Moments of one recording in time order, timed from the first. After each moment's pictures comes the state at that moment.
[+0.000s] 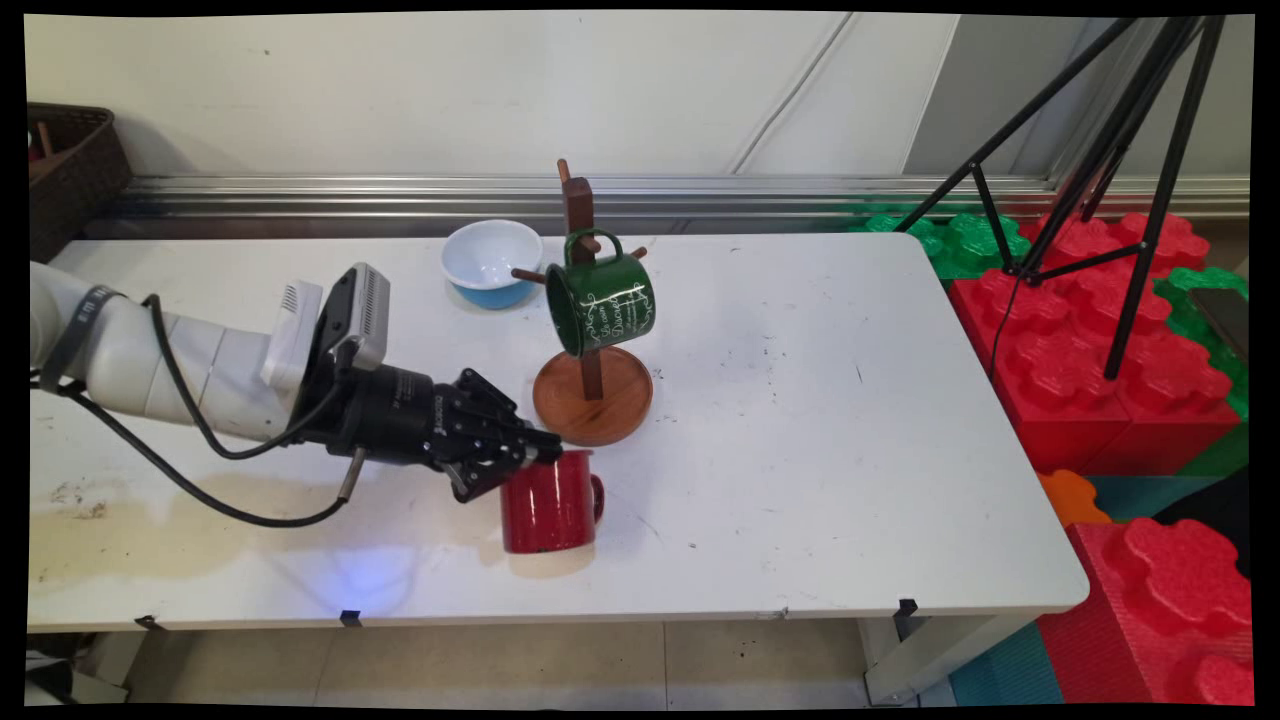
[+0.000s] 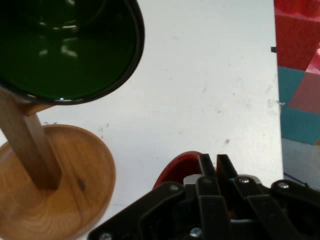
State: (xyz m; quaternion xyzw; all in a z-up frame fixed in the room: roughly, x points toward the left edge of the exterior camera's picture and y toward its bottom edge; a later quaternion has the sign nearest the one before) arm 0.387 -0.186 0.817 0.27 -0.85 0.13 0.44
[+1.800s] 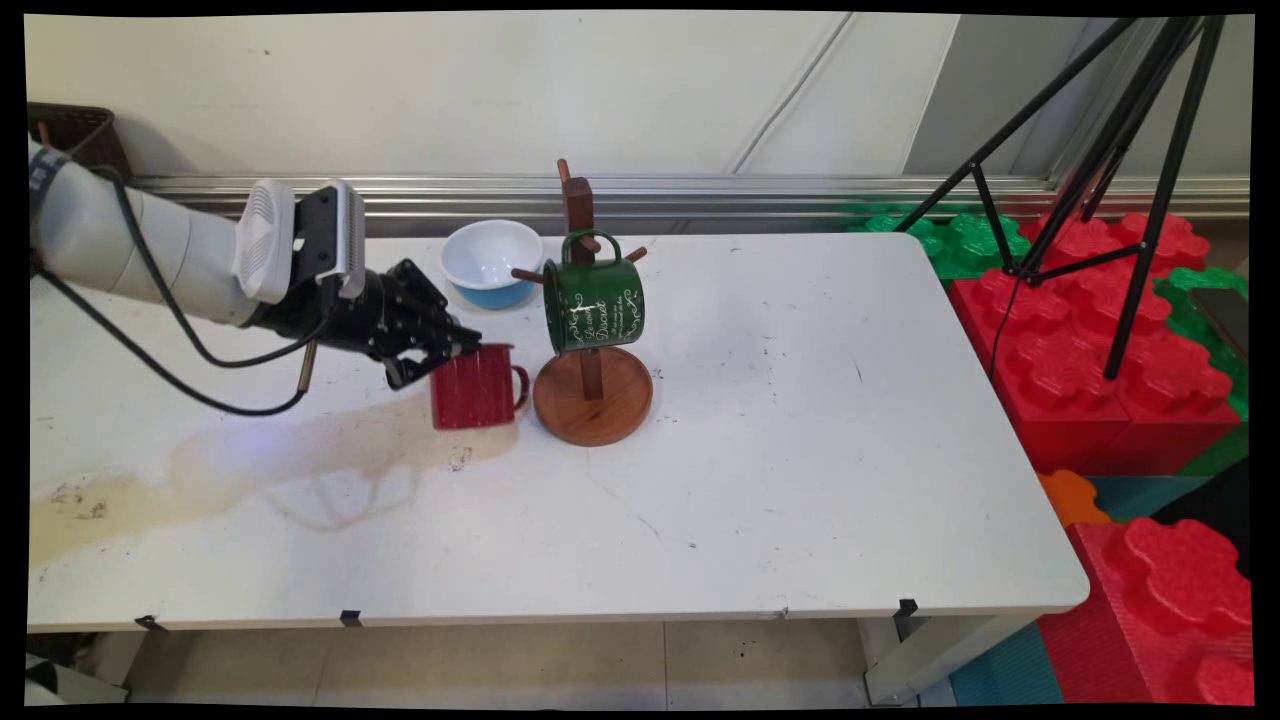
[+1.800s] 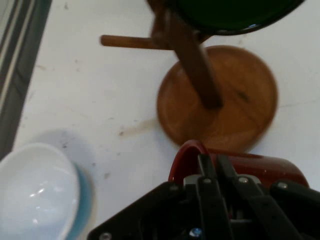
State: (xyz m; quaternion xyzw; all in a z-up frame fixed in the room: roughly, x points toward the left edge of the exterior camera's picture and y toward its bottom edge) arm 0.441 -0.236 0.869 0.18 -0.91 0.26 0.26
